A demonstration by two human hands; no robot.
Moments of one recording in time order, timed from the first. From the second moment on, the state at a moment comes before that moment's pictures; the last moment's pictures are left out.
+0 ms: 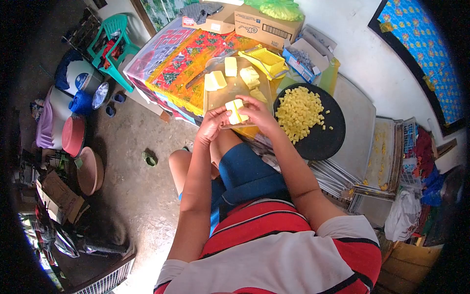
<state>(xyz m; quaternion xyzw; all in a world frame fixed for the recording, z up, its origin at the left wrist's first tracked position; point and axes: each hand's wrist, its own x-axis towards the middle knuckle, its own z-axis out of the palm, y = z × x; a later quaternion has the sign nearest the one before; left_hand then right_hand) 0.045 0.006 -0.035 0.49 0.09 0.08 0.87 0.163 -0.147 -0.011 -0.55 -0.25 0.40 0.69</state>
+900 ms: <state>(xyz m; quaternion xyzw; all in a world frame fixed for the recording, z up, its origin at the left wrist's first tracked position) 0.050 0.005 -0.041 0.45 0.09 0.09 0.88 0.157 -0.146 -0.007 -0.56 -0.25 0.40 0.68</state>
